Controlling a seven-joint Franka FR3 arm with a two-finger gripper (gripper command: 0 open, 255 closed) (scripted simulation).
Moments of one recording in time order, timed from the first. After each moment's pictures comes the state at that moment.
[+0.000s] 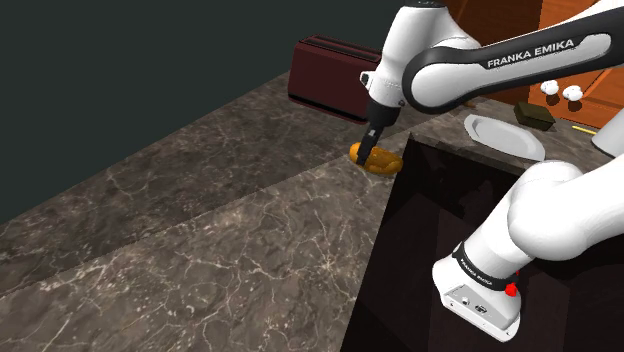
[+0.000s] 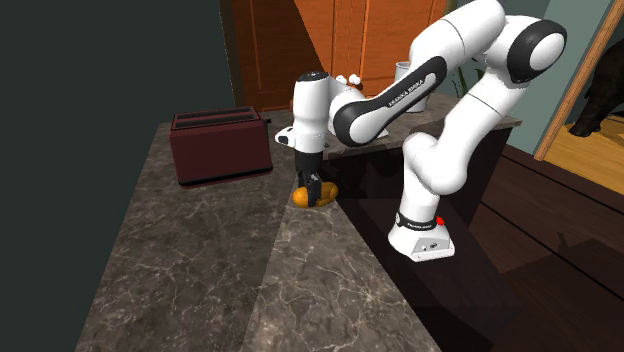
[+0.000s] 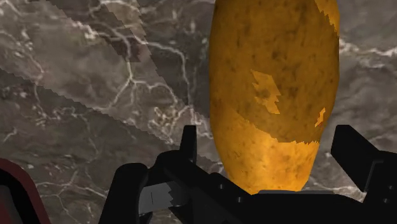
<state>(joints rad) 0.06 -0.56 0.12 -2.70 0.02 2.19 -0.19</state>
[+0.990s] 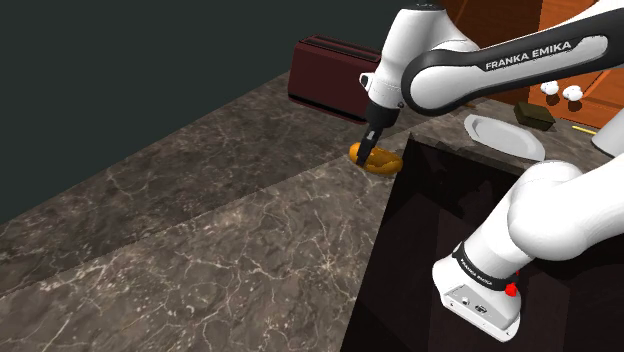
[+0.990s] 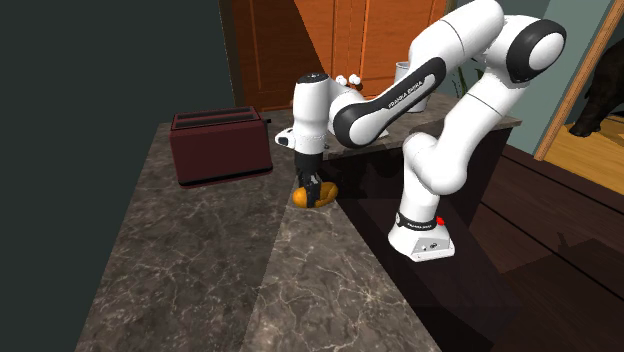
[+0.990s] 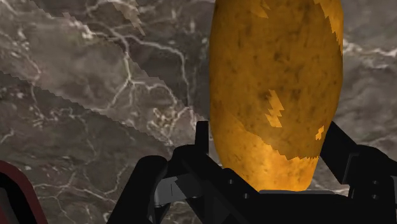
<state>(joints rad) 0.06 -0.56 0.12 -2.70 0.02 2.20 -0.19</state>
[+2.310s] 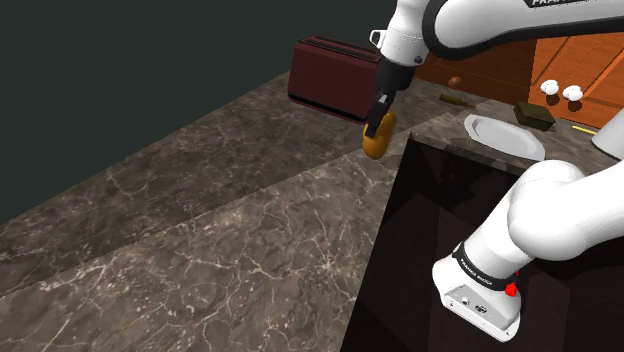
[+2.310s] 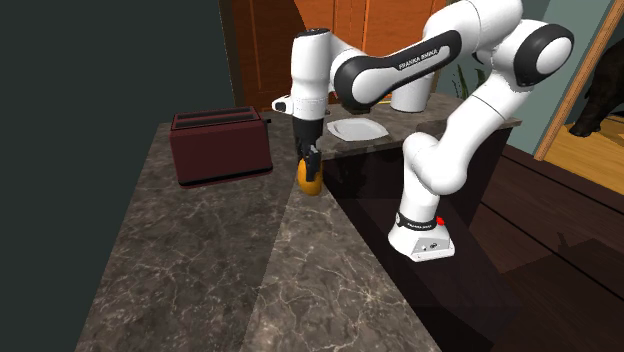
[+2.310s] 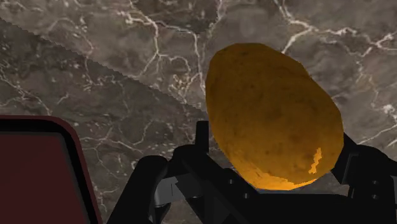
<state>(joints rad) 0.05 -0.63 0.11 -2.52 0.02 1.95 -0.20</state>
